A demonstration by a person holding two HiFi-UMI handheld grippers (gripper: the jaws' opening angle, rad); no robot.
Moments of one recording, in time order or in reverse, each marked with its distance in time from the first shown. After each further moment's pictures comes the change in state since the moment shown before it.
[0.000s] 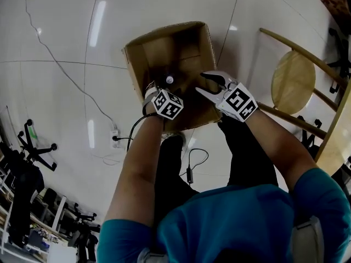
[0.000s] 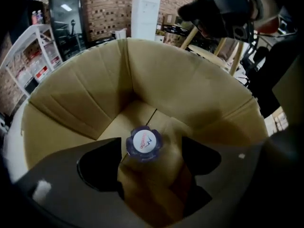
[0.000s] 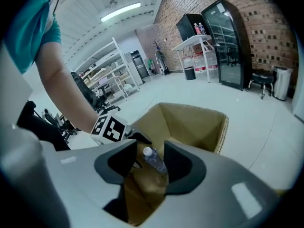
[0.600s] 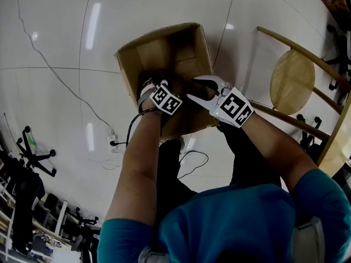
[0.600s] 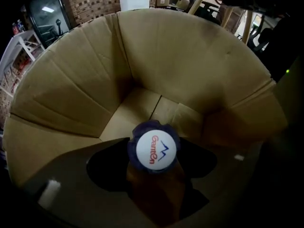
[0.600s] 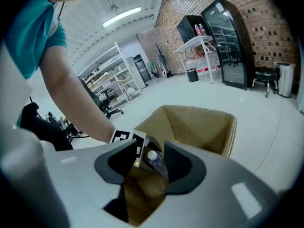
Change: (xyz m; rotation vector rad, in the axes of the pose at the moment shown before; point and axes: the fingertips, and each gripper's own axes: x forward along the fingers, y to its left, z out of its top) left arm 0.040 0.021 -0.013 0.083 0.165 0.048; right arm 0.006 0.010 0.009 -0.005 -0.032 0.056
